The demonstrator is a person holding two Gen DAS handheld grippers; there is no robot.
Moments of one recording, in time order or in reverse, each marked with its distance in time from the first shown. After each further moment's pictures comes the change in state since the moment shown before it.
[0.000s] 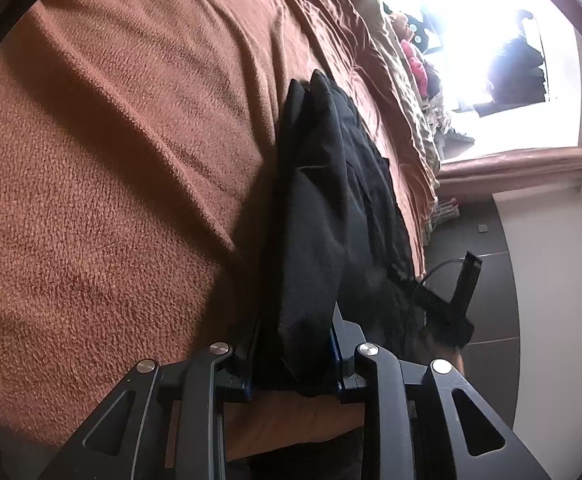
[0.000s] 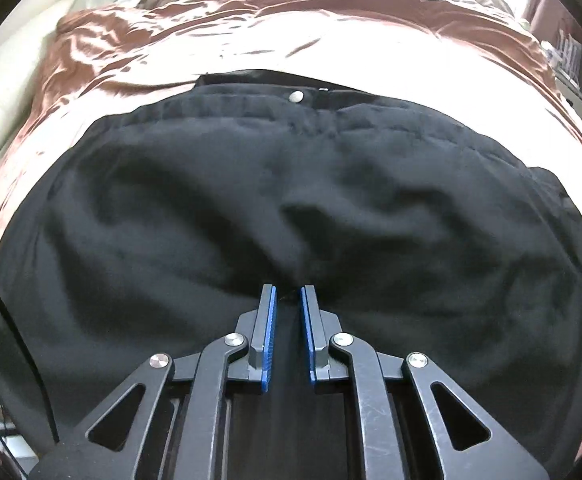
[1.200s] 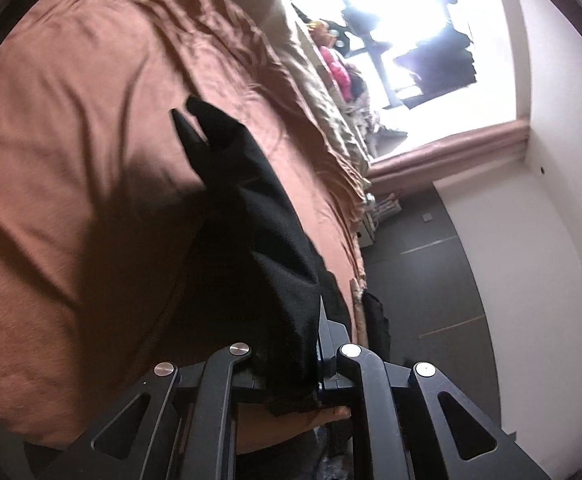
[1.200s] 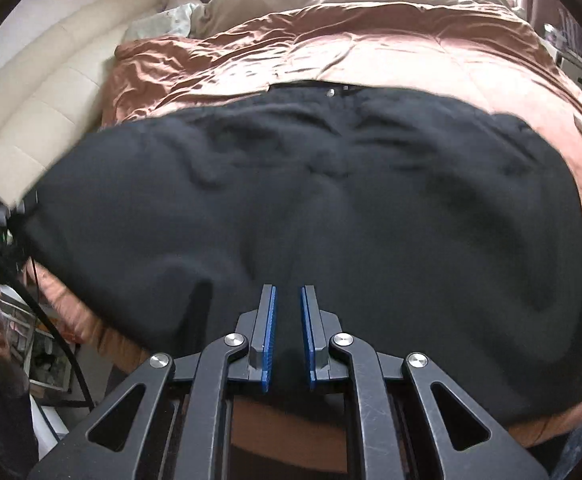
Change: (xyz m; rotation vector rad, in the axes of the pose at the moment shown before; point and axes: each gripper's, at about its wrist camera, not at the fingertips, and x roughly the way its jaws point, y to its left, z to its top) left arm -0.015 -0.128 0.002 0.176 -0.067 -0.185; right arm -0.088 0.004 -0.141 0.011 -0.083 0.217
